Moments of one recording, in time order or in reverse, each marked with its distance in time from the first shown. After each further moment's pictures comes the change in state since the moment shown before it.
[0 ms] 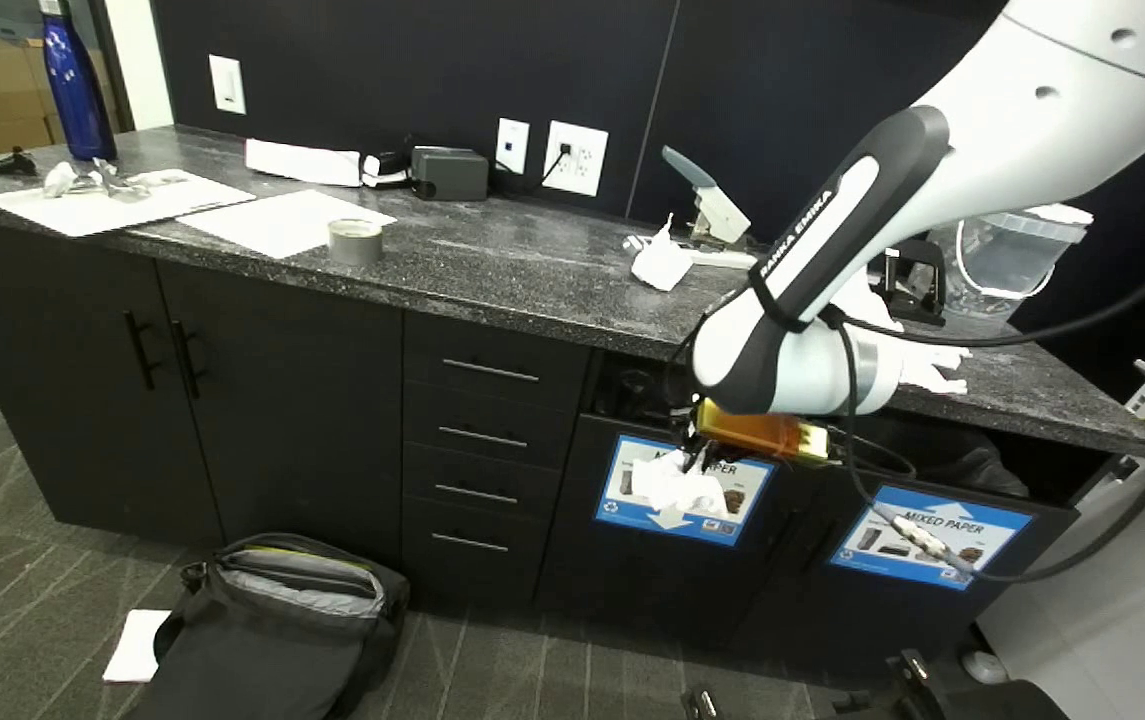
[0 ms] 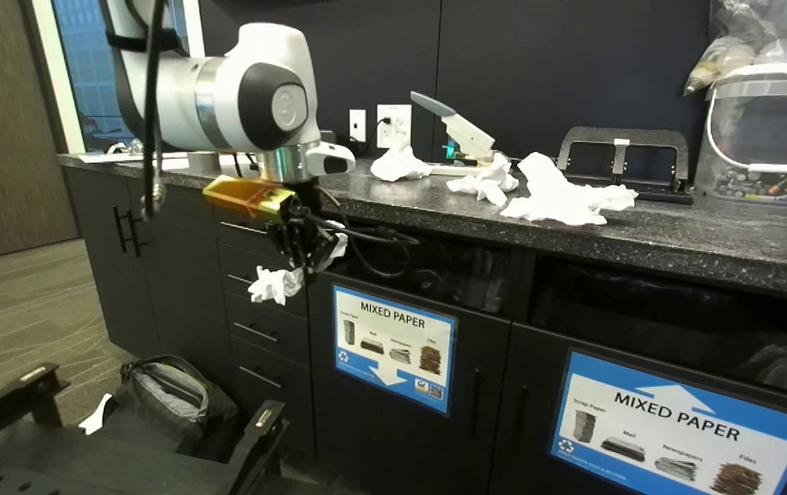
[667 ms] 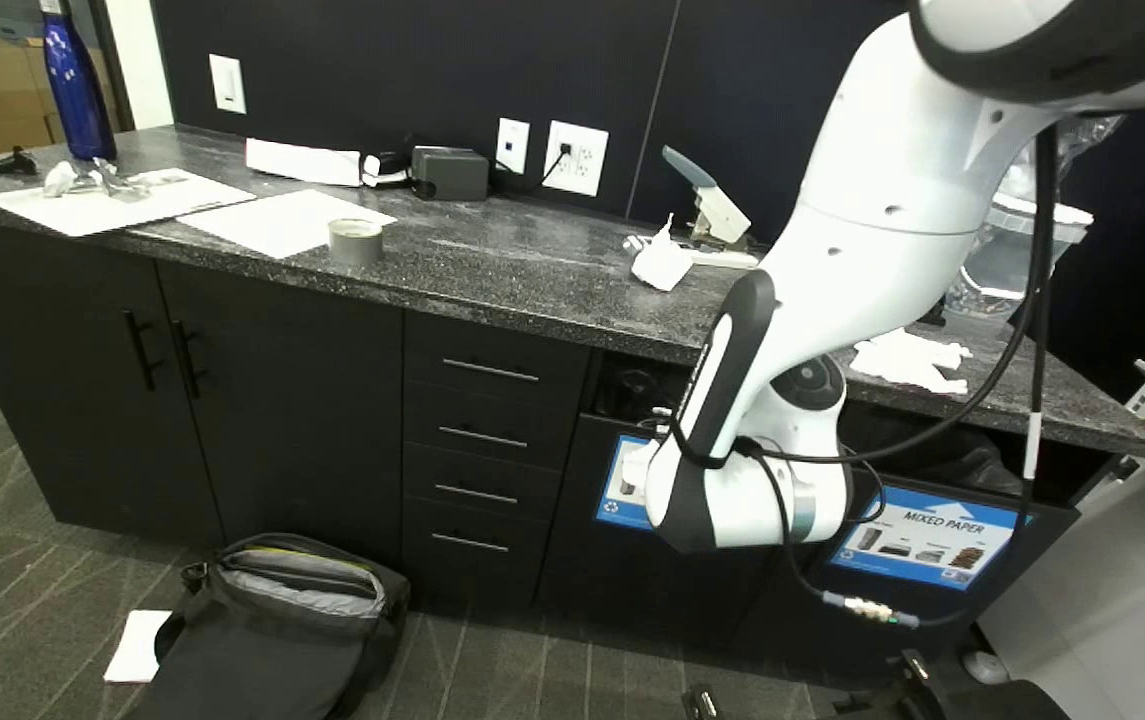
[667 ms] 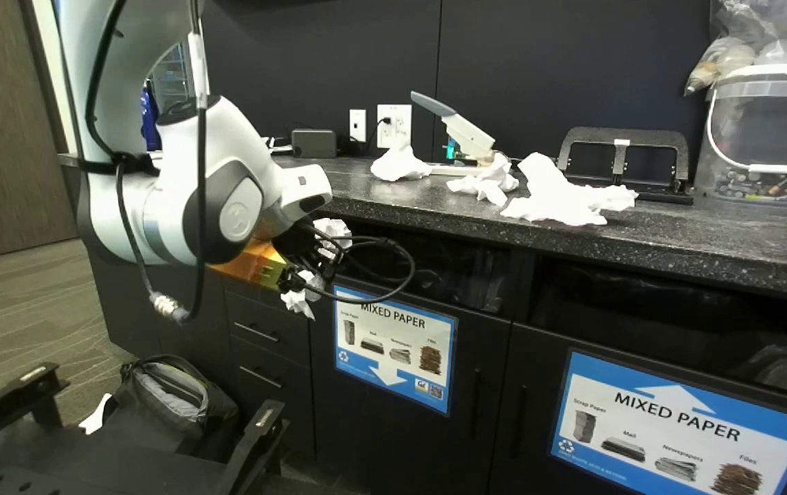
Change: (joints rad) arm 0.252 0.335 -0.125 0.013 0.250 0.765 -0.070
